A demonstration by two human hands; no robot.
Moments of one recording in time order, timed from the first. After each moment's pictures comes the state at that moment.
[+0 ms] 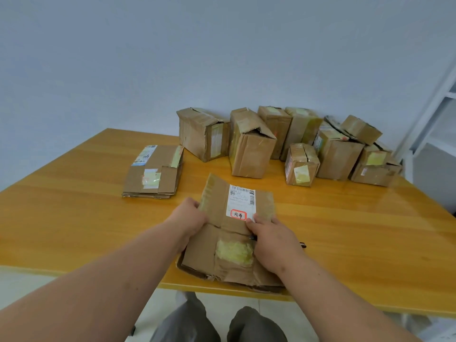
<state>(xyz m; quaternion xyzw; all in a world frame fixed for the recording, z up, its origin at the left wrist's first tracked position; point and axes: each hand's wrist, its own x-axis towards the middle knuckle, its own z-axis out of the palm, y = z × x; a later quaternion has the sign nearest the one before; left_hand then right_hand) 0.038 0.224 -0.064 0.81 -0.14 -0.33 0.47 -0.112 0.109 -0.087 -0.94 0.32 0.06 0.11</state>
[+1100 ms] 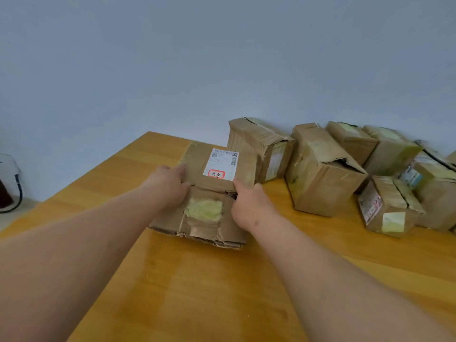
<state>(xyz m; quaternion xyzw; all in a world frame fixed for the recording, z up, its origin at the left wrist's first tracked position) 0.269 0.252 -0.041 0.95 -0.27 -0.08 0.15 0.139 0.116 -0.051 -0.93 0.31 -0.03 0.21</state>
